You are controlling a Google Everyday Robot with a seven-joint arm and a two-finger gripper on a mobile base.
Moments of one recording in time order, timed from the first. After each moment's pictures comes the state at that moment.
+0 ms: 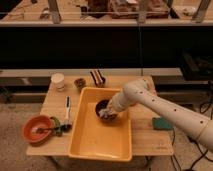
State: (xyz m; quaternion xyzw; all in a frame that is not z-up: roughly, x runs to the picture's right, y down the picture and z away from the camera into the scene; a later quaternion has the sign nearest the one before) arm 0.037 0.109 0.828 -0.23 -0.24 -0.03 0.94
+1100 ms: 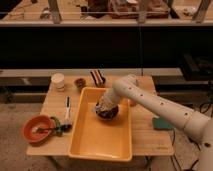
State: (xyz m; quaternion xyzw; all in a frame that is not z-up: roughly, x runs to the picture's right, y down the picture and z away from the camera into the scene) arm -0.005 0.102 0.832 -0.22 -0.26 -0.07 0.94
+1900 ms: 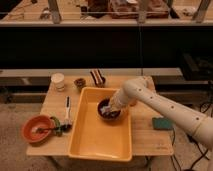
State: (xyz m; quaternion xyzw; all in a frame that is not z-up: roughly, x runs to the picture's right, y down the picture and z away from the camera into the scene) arm 0.039 0.096 0.848 -0.22 -0.23 -0.05 0.95
